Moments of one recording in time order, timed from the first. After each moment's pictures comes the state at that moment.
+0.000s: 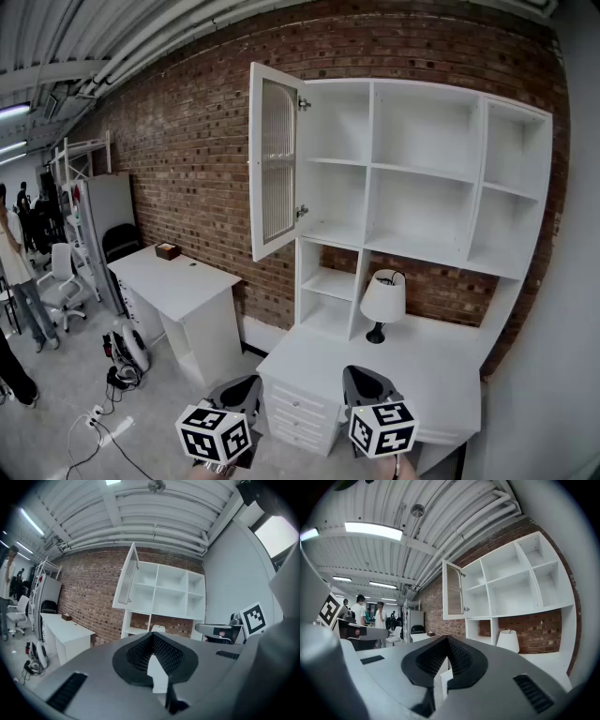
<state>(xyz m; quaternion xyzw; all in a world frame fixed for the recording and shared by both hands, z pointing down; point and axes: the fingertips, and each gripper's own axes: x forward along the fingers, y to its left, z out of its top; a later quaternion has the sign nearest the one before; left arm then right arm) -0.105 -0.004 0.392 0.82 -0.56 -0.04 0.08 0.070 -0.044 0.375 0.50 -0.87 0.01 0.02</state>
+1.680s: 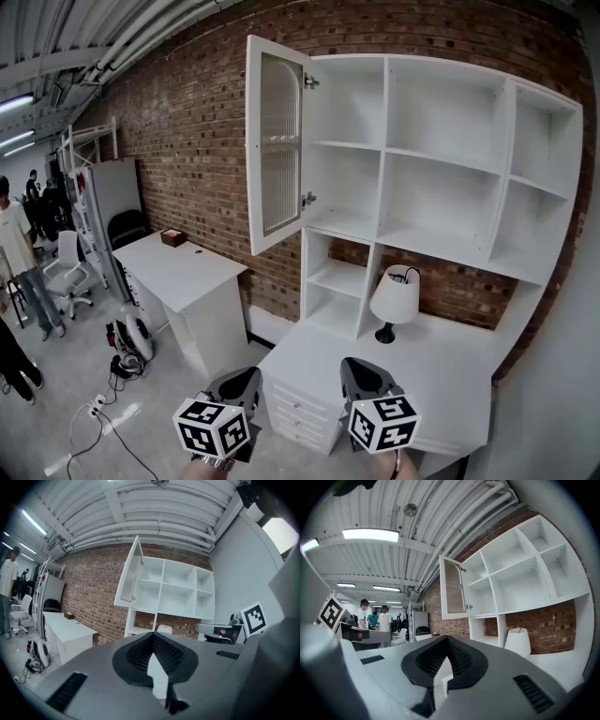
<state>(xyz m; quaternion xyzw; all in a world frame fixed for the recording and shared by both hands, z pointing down) -0.103 -0.077 0.399 0.80 -0.58 -0.03 0.10 0.063 -0.124 0.382 0.46 -0.89 0.03 0.02</state>
